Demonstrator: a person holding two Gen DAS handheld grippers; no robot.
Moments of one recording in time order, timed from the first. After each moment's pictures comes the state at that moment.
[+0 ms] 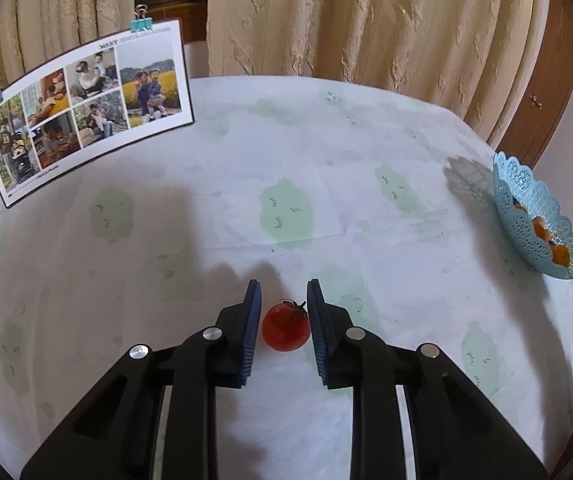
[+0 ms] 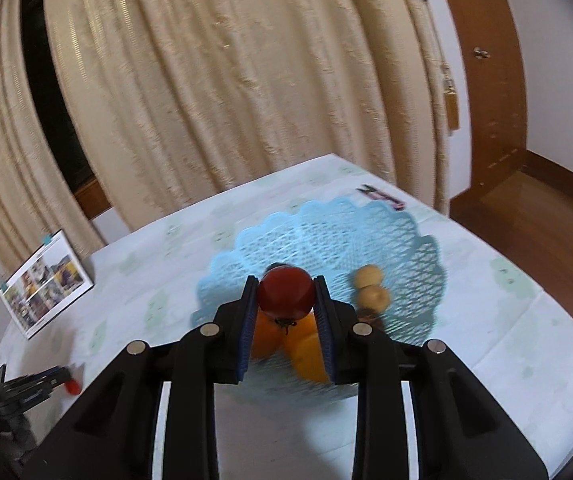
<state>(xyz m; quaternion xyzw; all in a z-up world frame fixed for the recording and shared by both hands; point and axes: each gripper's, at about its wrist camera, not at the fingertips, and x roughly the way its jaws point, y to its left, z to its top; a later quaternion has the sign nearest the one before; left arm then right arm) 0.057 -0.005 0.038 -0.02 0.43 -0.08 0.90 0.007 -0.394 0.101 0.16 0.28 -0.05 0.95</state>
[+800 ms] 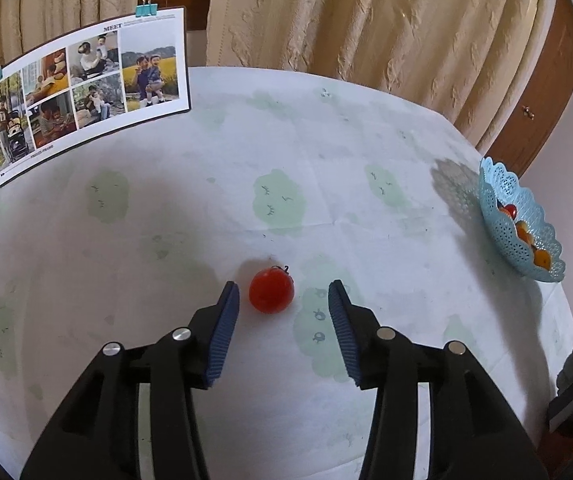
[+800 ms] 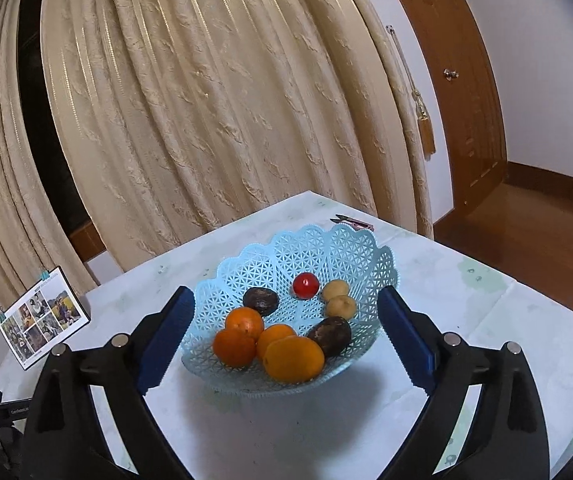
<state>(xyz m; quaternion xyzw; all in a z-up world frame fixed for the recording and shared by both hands) 0.051 -0.001 0.037 -0.05 0.44 -0.10 0.89 -0.039 -0.402 0.095 0.18 0.19 -0.08 0.96</state>
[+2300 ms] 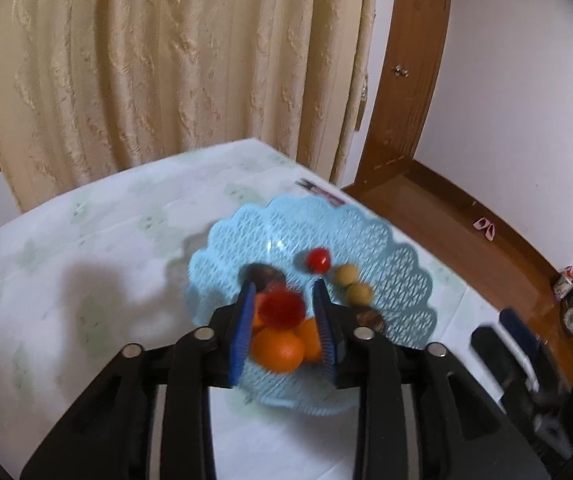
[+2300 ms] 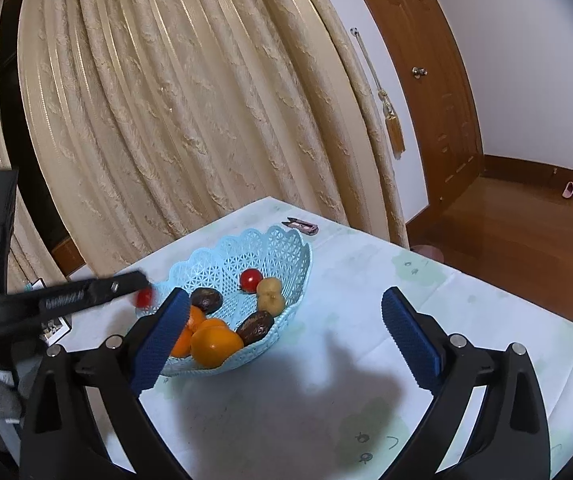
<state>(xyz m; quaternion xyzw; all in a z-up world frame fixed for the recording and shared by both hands) 0.081 -0.276 0.102 0.05 0.35 -0.29 0.89 -0.073 -0.443 0.079 0.20 0.18 -0.12 0.95</state>
